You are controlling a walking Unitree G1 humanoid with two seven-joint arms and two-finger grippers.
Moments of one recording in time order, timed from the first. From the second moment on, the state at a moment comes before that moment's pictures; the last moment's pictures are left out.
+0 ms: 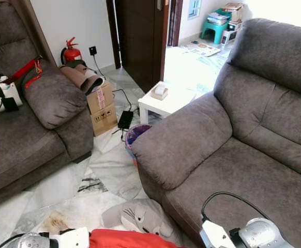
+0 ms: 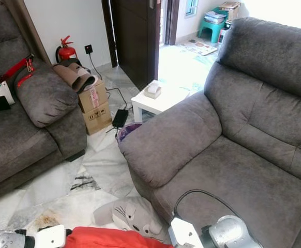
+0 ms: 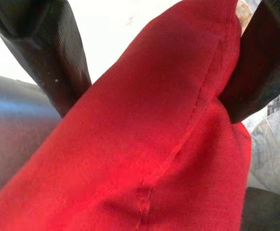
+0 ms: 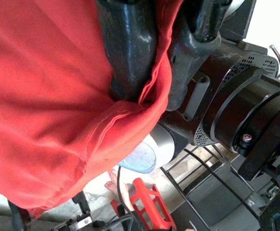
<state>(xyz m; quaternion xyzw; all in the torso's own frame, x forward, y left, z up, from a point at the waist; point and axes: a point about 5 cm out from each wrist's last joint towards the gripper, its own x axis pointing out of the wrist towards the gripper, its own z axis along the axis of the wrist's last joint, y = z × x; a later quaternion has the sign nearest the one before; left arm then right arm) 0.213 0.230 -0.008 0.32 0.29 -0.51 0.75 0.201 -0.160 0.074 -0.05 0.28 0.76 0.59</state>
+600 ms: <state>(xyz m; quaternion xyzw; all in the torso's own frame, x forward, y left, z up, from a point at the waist) 0.216 0.220 -0.006 0.29 0.27 -0.53 0.75 0.201 -0.161 0.075 -0.05 0.28 0.76 0.59</state>
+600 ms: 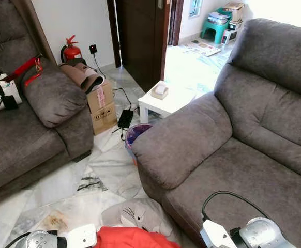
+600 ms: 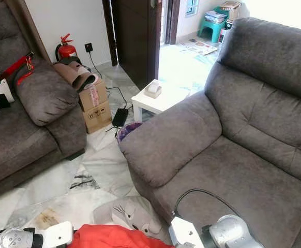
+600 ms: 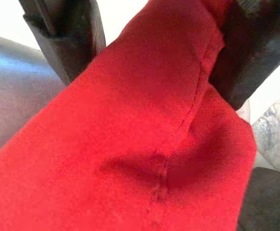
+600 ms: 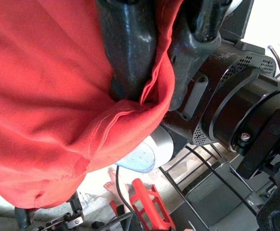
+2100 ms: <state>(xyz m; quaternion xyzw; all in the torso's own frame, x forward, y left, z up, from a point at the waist) 0.225 0.217 -0.007 0.30 0.27 -0.50 0.77 0.220 -0.137 0.048 -0.10 0.24 0.71 0.65</state>
